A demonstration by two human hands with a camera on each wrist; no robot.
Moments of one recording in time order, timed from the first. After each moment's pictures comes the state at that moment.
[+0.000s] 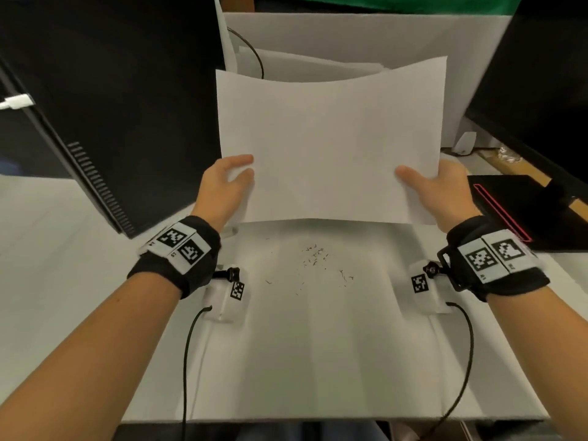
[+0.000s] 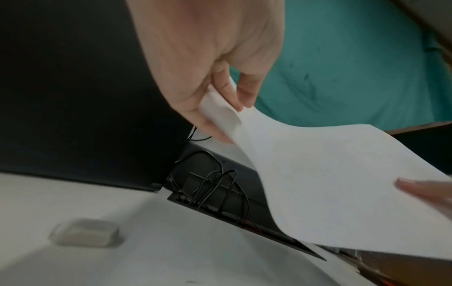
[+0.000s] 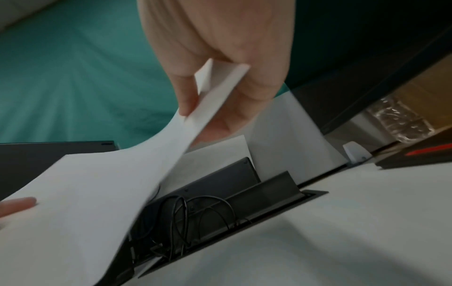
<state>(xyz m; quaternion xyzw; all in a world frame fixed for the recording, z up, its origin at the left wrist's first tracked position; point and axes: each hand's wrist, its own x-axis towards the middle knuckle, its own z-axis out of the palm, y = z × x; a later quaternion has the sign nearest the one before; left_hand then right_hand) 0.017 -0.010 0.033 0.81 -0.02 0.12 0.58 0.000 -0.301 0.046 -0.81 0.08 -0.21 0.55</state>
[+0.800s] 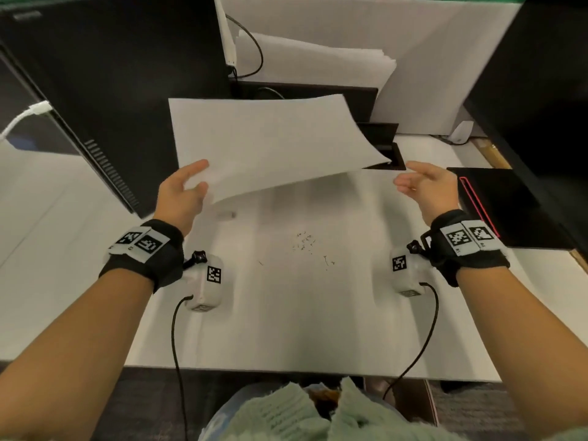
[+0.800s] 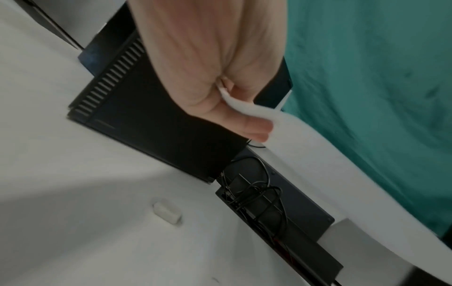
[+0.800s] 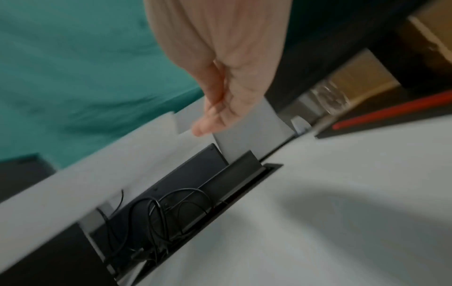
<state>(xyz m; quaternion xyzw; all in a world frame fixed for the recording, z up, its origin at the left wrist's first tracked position) -0.007 0.029 0.046 0.79 0.11 0.09 0.60 0.009 -0.331 0.059 -0.74 0.17 -0.12 0.64</state>
